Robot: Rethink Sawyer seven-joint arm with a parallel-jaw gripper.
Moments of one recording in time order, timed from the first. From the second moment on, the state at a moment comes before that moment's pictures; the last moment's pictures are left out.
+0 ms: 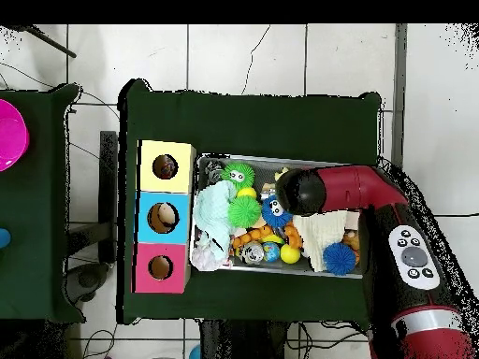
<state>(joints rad) -0.58 -0.54 0.33 1.43 -0.68 0.72 1.22</state>
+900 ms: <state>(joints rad) -0.60 -0.57 0.33 1.43 -0.68 0.69 1.22</state>
